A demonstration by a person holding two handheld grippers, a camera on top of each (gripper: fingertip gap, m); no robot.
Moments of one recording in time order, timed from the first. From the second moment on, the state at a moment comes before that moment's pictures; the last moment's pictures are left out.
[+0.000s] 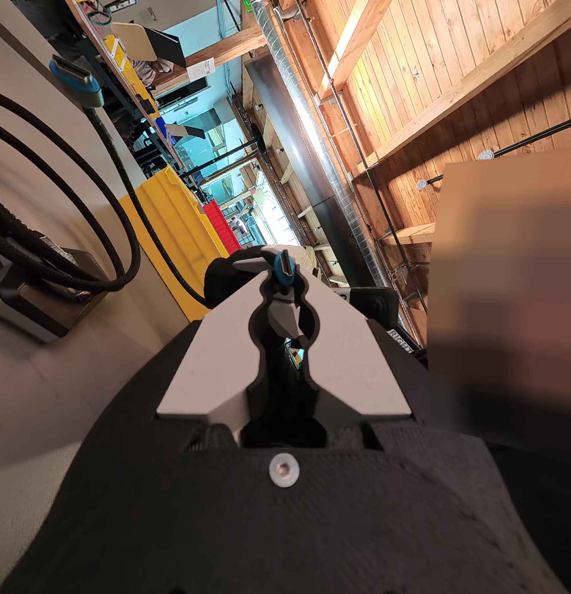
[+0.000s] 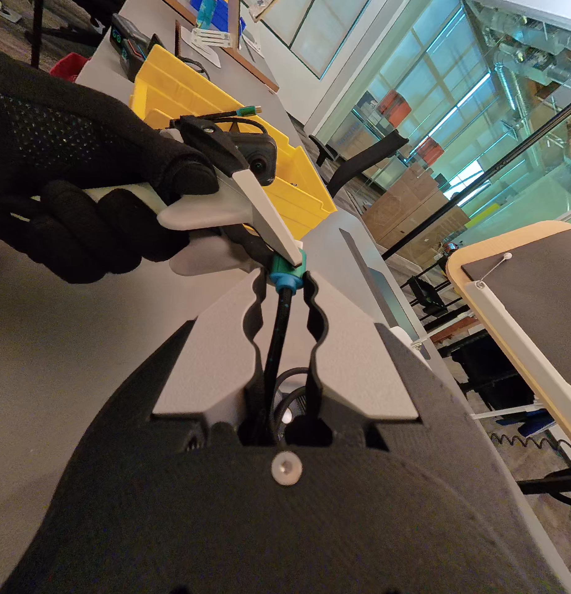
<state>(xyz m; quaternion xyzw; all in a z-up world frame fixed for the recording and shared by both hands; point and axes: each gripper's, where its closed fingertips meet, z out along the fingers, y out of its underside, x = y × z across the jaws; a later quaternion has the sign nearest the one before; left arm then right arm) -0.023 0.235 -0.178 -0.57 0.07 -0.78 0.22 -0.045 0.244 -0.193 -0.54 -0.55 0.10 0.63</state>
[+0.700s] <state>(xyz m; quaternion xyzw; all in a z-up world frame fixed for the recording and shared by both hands) -0.042 0.239 -0.199 -0.72 0.27 -0.52 0.38 -0.031 0.244 -0.207 -0.59 -0.55 0.19 0.56</state>
